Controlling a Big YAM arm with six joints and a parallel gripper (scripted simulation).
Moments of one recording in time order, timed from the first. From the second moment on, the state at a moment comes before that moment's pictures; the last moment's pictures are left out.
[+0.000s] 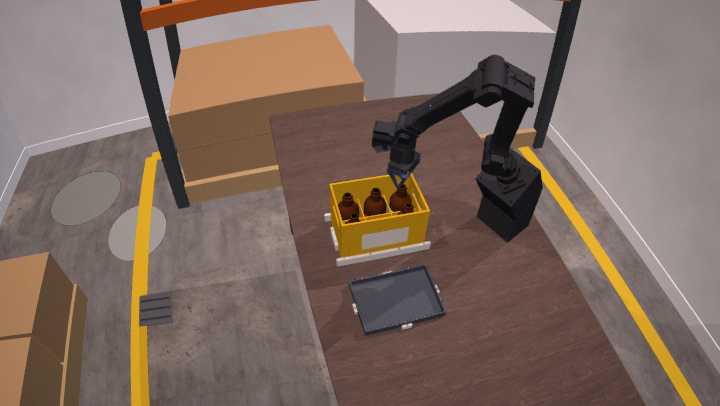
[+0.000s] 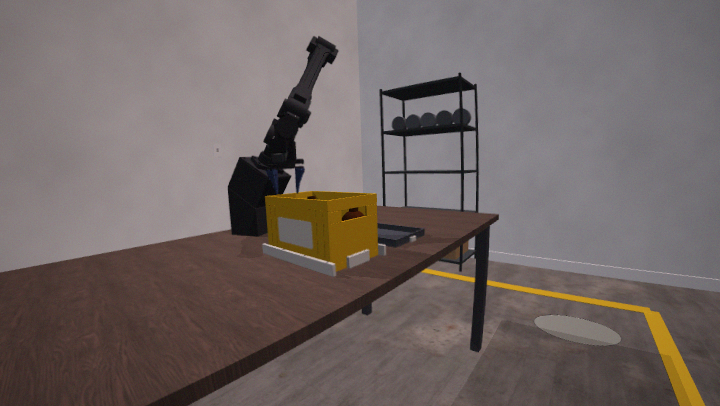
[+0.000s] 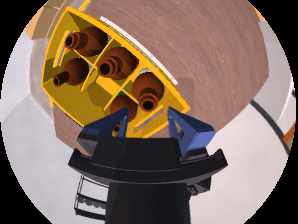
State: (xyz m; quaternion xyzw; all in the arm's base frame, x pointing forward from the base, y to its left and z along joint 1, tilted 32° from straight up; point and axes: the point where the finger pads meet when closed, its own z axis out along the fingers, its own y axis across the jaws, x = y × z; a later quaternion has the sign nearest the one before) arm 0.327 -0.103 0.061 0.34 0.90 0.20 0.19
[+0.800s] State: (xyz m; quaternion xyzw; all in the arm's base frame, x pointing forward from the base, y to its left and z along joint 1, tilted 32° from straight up) arm 0.339 -0.097 0.041 0.34 0.90 0.20 0.19
